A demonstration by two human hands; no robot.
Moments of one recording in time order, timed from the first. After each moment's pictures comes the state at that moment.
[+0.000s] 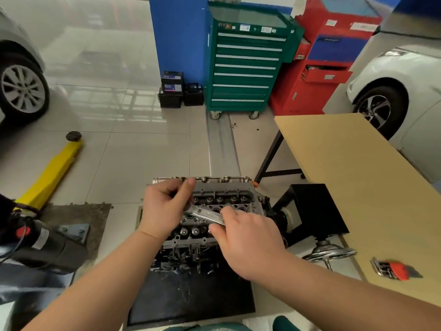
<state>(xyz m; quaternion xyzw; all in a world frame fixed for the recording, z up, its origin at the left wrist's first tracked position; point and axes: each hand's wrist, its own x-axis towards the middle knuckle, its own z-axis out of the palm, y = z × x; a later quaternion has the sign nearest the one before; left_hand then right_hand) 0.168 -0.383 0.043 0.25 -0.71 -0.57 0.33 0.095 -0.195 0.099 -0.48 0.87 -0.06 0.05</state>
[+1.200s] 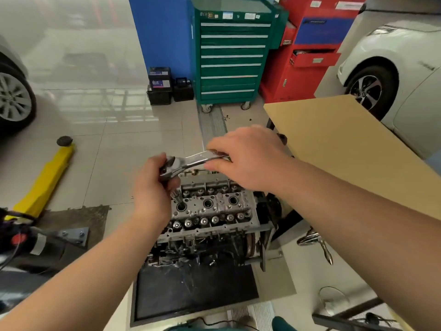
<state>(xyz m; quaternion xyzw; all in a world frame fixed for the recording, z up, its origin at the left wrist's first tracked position) 0.141 -0.362 0.090 0.29 -0.42 -0.78 0.35 -0.001 -0.221 0.175 -0.60 0.79 -0.09 -0.09</state>
